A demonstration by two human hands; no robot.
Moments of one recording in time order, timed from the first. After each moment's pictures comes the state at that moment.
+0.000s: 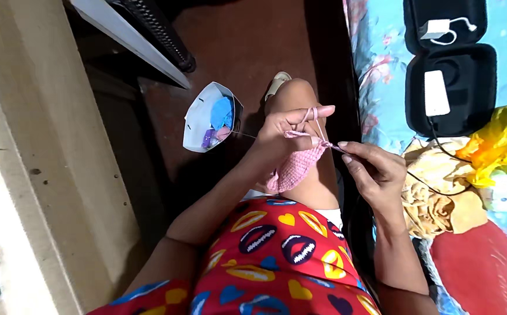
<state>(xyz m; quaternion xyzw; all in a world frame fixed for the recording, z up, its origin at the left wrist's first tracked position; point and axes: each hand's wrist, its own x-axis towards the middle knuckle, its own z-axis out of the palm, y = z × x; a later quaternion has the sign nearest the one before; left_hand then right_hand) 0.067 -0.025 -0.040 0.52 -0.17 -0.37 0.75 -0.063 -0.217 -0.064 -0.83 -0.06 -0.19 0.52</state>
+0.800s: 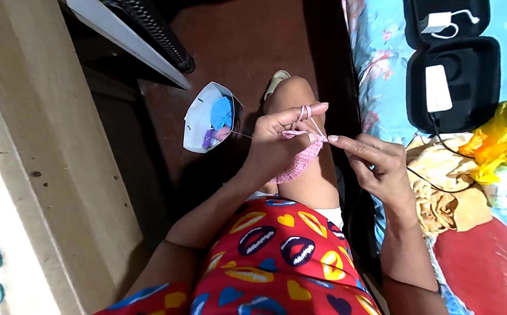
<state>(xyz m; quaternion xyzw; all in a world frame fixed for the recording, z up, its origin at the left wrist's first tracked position) 0.055 -0.026 -0.027 0.62 -0.18 -0.25 0.72 -0.055 -0.236 -0.057 -0.90 -0.10 -0.14 0.41</state>
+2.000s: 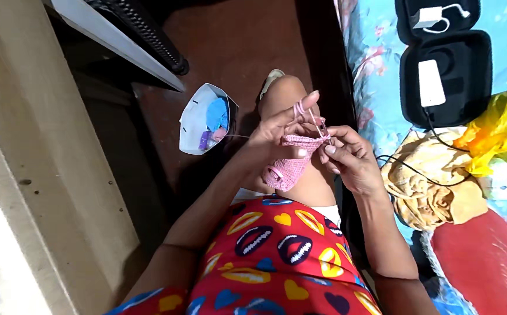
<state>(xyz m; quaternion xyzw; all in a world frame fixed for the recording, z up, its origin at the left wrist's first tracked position) 0.075 -0.020 -0.077 0.43 -0.31 -0.38 0.76 -0.052 -0.204 -0.077 -0.53 0.06 0.00 0.85</state>
